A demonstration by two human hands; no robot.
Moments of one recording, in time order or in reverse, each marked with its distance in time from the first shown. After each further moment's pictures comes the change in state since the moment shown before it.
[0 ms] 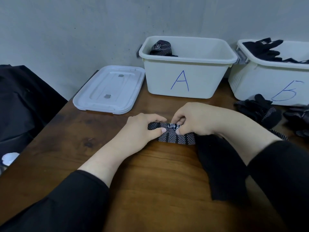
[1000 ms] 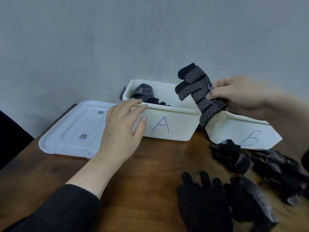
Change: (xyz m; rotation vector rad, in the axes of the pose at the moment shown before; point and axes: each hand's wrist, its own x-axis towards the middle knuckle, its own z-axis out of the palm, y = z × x) left_hand 0.085 0.026 -0.032 0.129 0.711 0.457; right_hand -0.035 0.049 -0.166 0.758 0.463 0.106
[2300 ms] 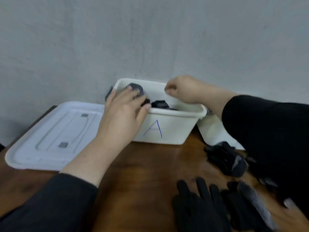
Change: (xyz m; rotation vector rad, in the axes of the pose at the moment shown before) left_hand 0.058 -0.009 0.034 0.100 -0.101 0.023; right_hand 0.122 -0.005 0.046 -1.092 0.049 -0.301
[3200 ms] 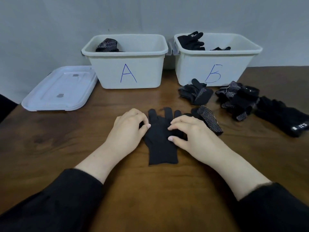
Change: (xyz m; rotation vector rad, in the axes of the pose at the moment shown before) left_hand -0.168 0.137 -0.007 -0.076 -0.565 -0.202; right_hand -0.338 0.005 0.136 0.432 0.146 -0.054
